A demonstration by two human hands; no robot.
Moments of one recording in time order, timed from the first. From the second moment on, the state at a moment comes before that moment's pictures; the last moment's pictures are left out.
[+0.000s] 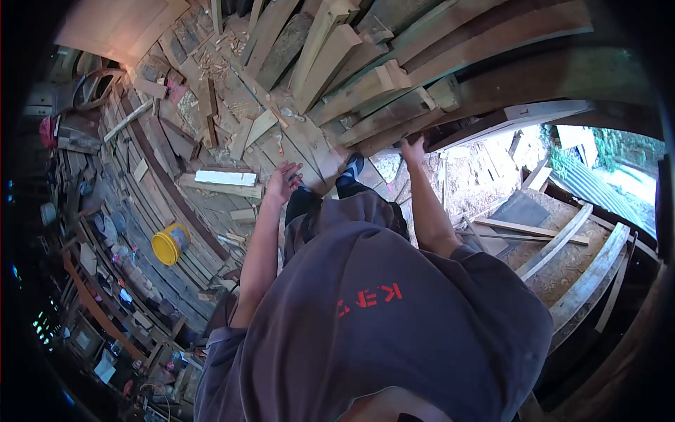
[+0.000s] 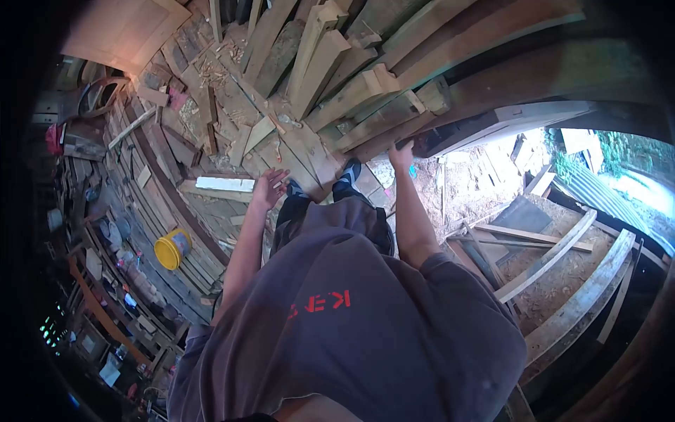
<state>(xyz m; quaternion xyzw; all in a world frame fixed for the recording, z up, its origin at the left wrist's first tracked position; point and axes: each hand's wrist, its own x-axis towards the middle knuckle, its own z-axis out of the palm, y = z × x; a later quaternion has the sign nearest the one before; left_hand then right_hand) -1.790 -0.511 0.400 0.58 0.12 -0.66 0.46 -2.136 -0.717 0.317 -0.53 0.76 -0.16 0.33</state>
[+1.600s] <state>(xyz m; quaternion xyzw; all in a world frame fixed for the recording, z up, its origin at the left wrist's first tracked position) -1.595 -0.434 -0.008 0.75 0.12 -0.44 0.48 -1.482 -0.671 -0.303 -0.96 0.17 0.22 -0.02</state>
